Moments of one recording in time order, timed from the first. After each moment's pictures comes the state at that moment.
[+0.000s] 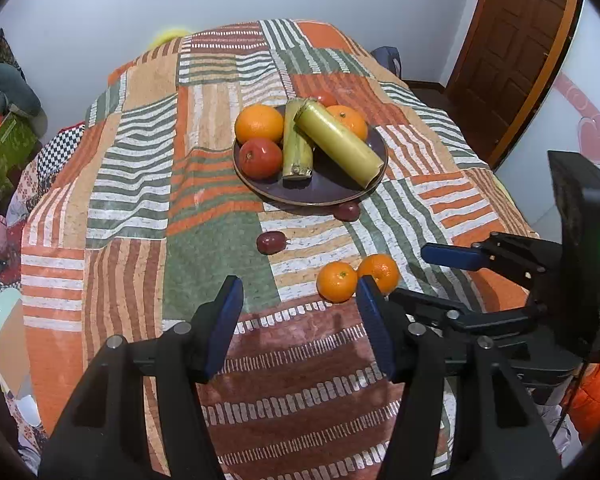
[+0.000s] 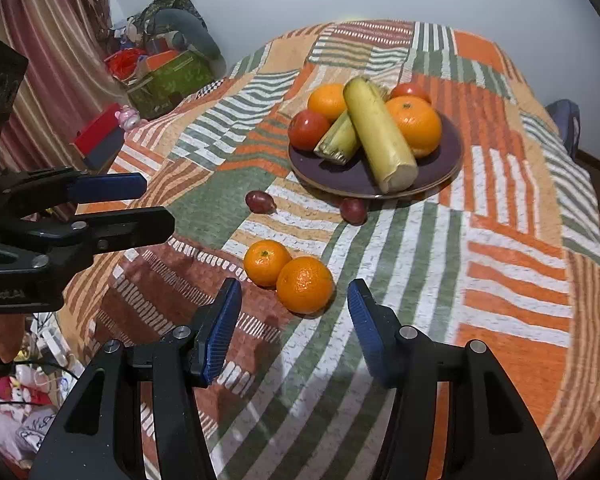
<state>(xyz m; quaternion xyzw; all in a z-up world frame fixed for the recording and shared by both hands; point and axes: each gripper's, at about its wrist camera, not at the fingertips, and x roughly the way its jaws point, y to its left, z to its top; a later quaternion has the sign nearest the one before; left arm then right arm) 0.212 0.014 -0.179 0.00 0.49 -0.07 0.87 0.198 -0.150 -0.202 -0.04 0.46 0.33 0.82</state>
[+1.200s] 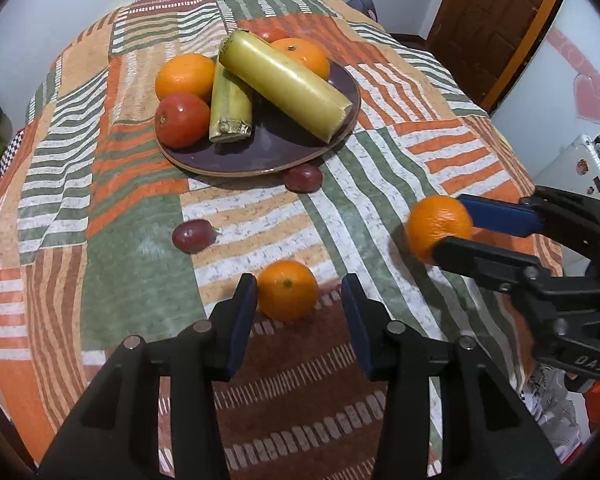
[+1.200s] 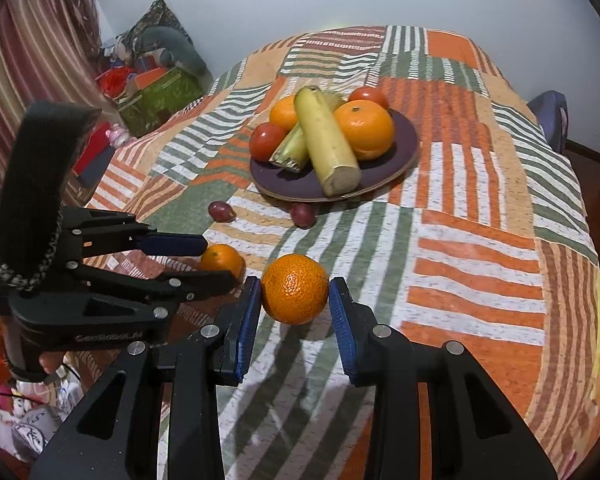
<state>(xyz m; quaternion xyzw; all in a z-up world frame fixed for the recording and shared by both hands) 0.254 -0.034 -0.238 0.03 0.55 -0.11 0.83 0.206 -0.192 -0.200 -0.01 0.45 0.31 0.84</state>
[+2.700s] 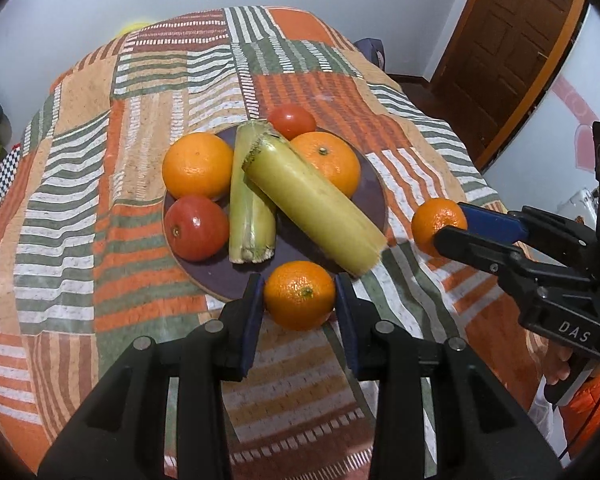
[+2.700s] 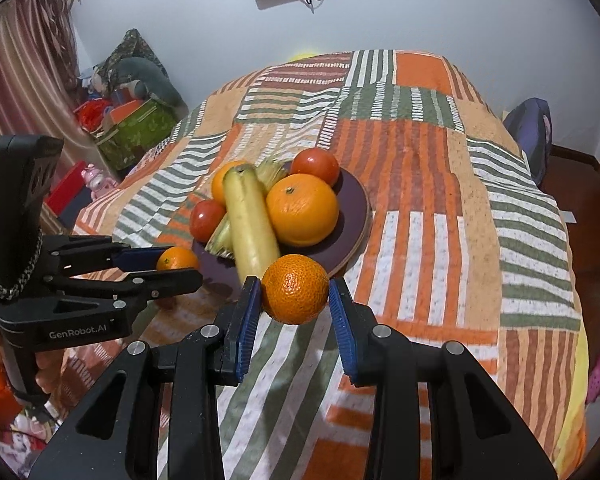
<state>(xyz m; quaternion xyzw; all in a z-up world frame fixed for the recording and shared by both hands) 0.330 -0.018 -0.214 -0.02 0.50 -0.12 0.86 0.288 -0.205 -0.183 0.01 0.42 0.28 0.86</state>
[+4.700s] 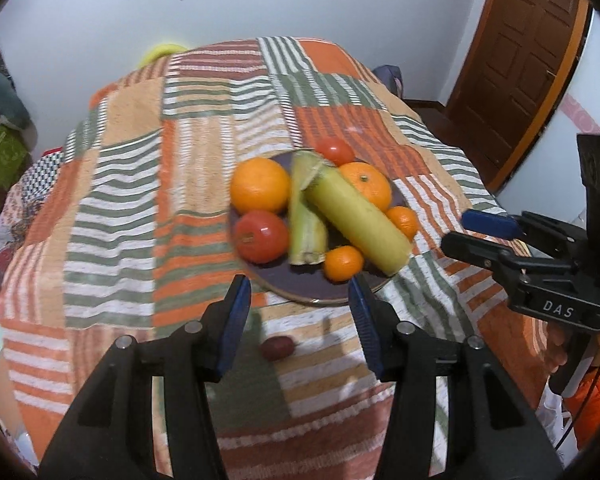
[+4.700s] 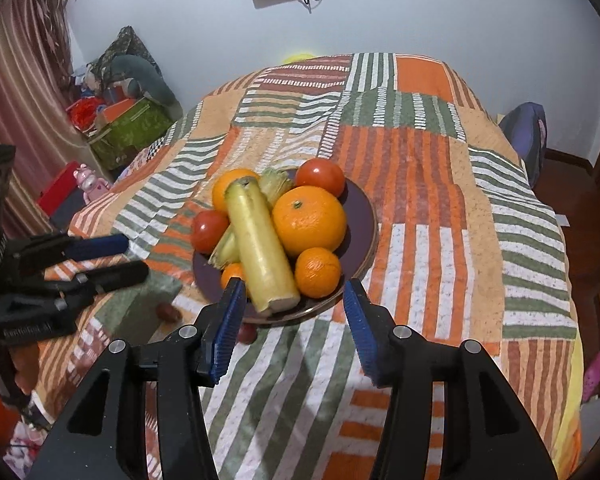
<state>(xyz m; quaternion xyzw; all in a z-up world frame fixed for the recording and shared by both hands) 0.299 0.022 -0.180 -0.01 0.46 -0.08 0.88 0.291 -0.188 -0.175 -0.01 0.43 0.27 0.86</state>
